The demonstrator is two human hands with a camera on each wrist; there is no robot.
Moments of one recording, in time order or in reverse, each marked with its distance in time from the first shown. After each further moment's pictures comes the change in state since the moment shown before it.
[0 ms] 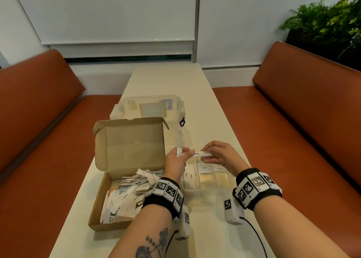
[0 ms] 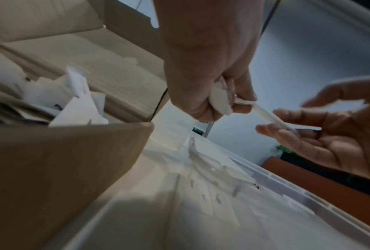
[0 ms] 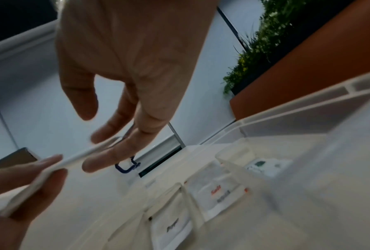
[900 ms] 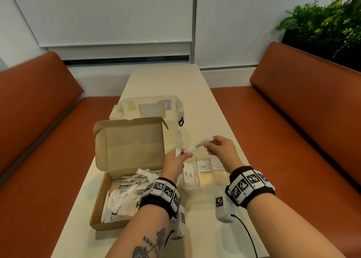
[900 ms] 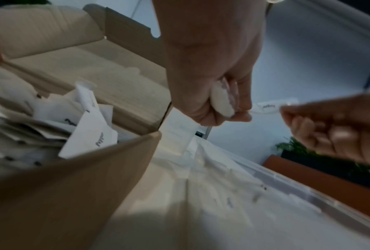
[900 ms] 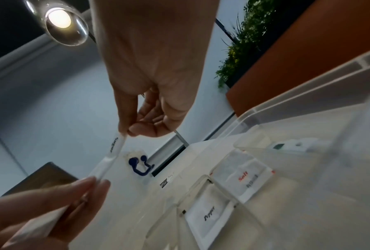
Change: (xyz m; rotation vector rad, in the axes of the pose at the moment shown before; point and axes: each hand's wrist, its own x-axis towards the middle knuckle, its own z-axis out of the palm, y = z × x) left_hand -0.005 0.004 -0.007 0.049 -0.033 -0.040; right_hand 0.003 0.000 0.010 -0.065 0.275 -0.140
